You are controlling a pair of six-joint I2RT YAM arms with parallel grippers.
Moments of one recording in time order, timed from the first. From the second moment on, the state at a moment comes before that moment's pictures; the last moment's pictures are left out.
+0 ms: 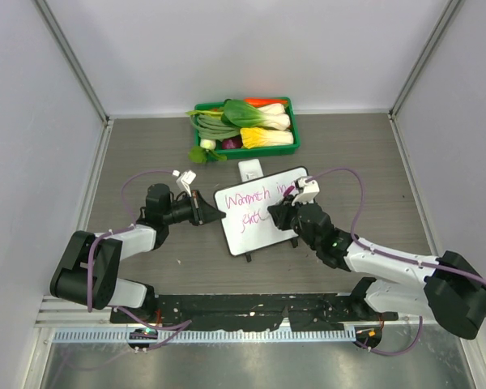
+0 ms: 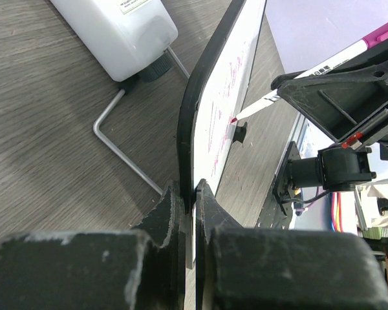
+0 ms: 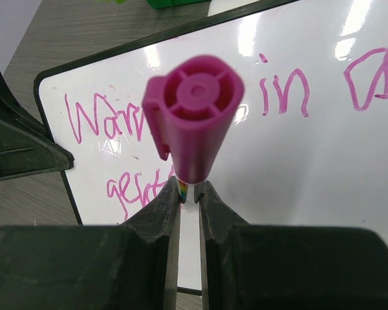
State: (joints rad) left arm -0.25 1.39 0.41 0.59 0.81 -0.63; right arm 0.83 1.12 0.44 0.38 0.31 0.55
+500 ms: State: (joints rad) left arm -0.25 1.39 0.41 0.59 0.81 -0.63; right arm 0.83 1.07 0.48 0.32 0.33 0.52
